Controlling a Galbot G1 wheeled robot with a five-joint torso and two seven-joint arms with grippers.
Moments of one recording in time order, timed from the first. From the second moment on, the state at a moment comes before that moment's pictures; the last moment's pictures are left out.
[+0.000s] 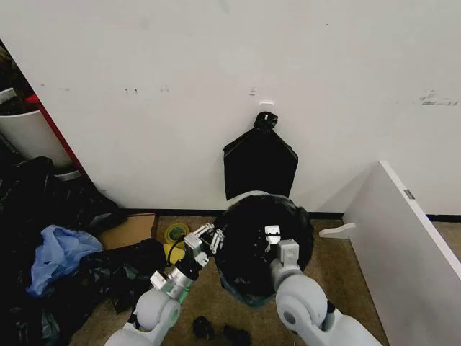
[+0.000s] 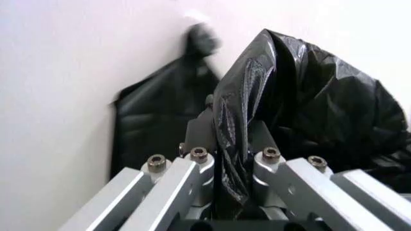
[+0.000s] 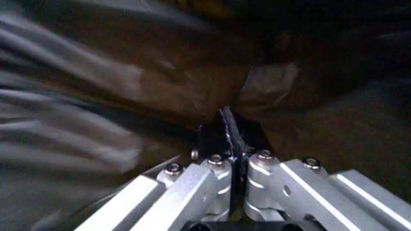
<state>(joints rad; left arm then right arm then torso) 1.26 -1.22 -0.20 -1.75 -0.51 -0.49 0.32 -1.23 1.12 -0.08 2.11 0.50 -0.27 0.52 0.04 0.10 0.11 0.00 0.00</state>
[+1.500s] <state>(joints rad) 1.28 -1.24 -0.27 -1.97 -0.95 -0.14 -0.09 -1.44 1.17 -0.02 2.08 0.50 -0.02 0.49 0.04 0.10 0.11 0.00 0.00</state>
